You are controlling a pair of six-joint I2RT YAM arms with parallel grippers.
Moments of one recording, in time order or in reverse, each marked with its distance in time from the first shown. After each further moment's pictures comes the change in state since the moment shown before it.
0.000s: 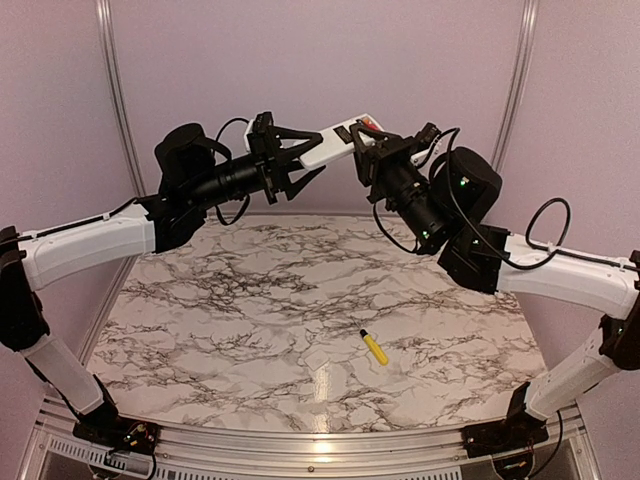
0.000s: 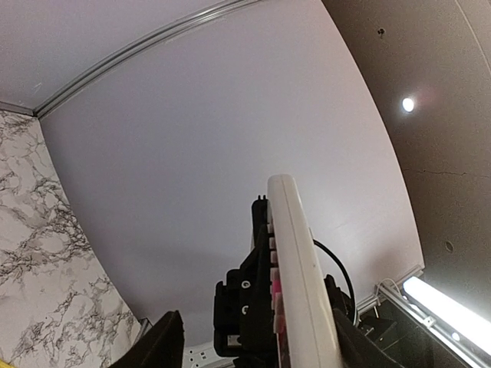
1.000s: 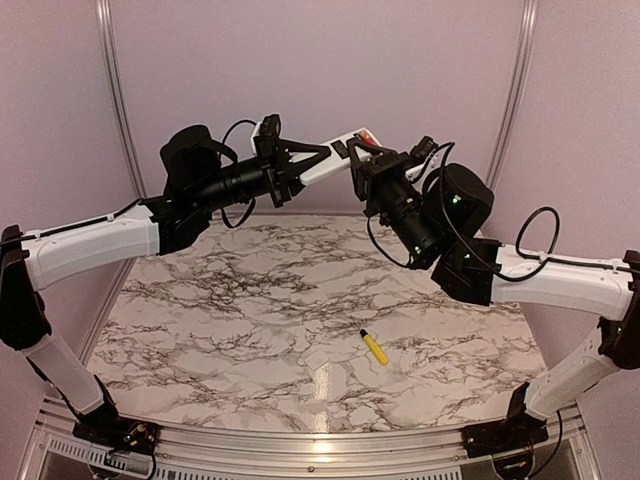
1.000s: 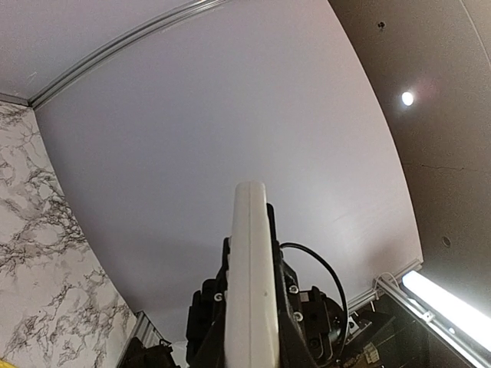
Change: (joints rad) left arm -0.029 0.019 0.013 -0.001 0.003 0.001; right arm 0.033 0.010 -0.066 0.070 0.067 -0.033
